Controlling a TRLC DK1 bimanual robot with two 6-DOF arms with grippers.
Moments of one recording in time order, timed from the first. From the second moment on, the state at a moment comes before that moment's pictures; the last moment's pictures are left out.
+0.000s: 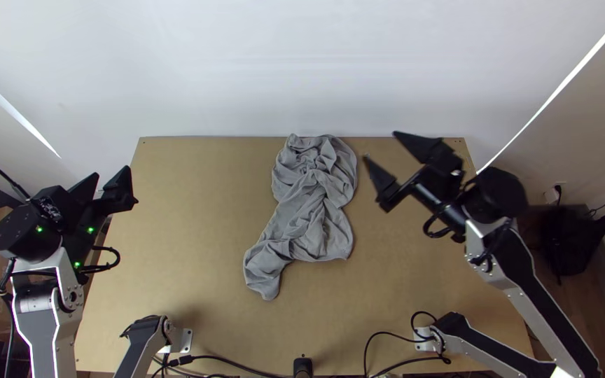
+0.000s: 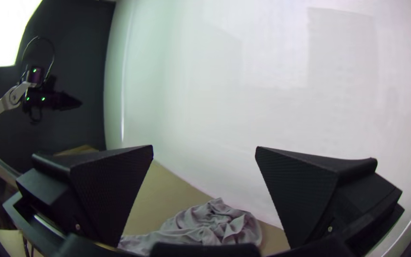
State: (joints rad) left arm 0.23 0.71 1.10 -0.48 0.15 -0.22; right arm 0.56 1.02 1.13 -0.04 -0.20 -0.08
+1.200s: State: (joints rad) left arm 0.30 0.76 1.14 -0.80 0.20 -0.32; right arm 1.20 1.70 1.41 -0.40 -0.18 0.20
